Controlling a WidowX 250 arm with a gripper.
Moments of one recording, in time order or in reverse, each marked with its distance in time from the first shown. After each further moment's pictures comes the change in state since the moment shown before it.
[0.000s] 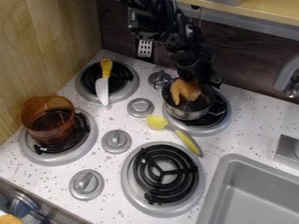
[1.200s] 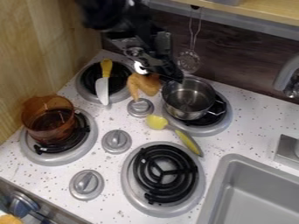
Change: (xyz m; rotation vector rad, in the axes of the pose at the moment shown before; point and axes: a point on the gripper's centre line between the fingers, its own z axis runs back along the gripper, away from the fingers) arm -0.035 0.044 0.074 0.208 -0.040 0.090
